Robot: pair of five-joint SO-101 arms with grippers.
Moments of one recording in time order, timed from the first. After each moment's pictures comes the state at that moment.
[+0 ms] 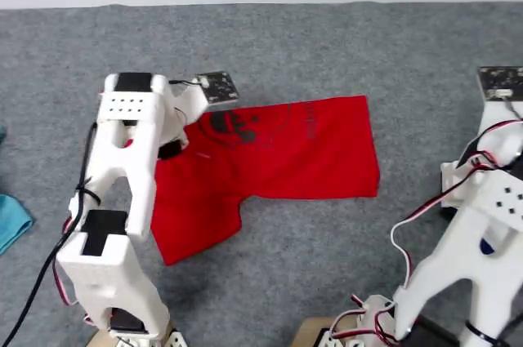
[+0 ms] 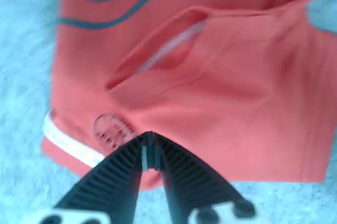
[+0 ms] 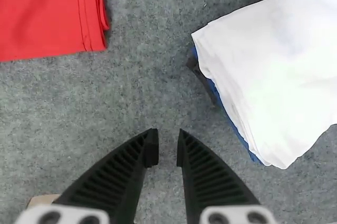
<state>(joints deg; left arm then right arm) -0.6 18.5 -5.1 87.4 -53.9 28.5 -24.2 4.7 100.0 26.8</state>
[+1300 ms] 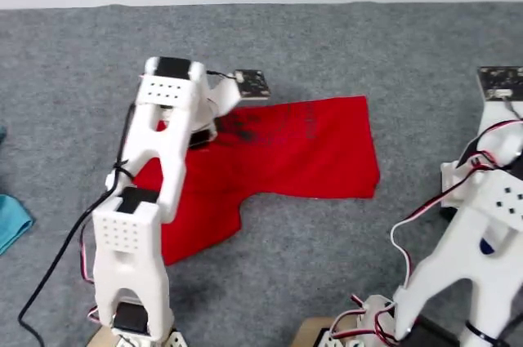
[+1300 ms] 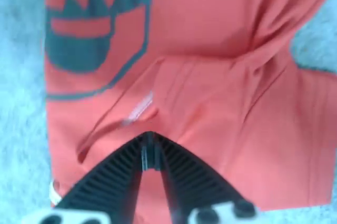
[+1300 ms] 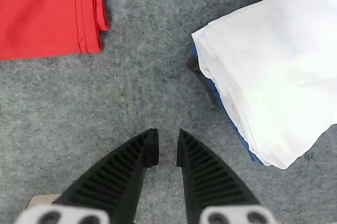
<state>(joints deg) 6.8 37.1 -29.7 96.8 -53.9 28.5 -24.2 4.7 100.0 26.8</state>
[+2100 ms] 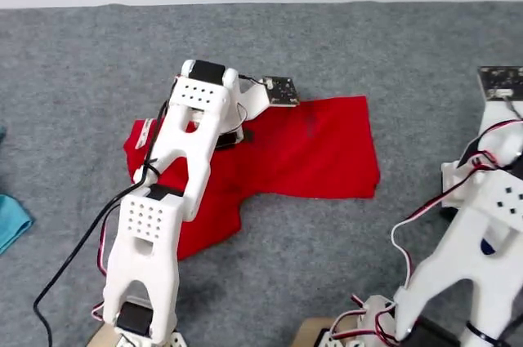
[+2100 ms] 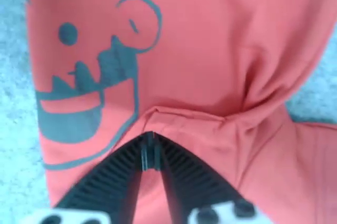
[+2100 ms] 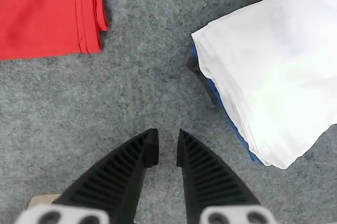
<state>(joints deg) 12.2 48.7 -42.9 98.2 -51.6 28.5 -24.2 4.7 100.0 26.8</state>
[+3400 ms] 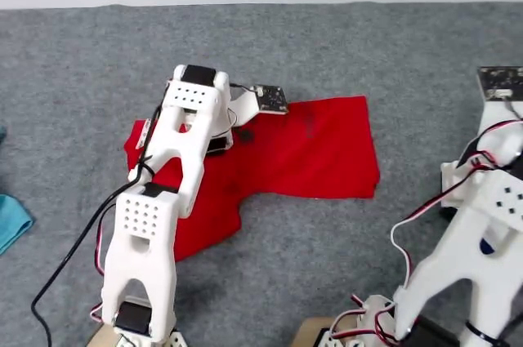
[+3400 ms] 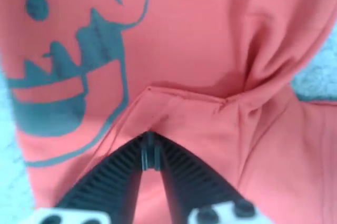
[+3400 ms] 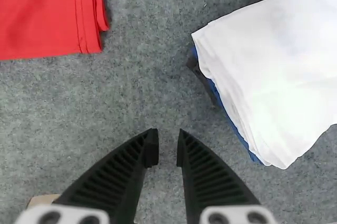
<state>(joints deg) 9.7 48.1 -39.6 97.9 -55.5 28.5 -24.2 4.7 100.0 26.8</state>
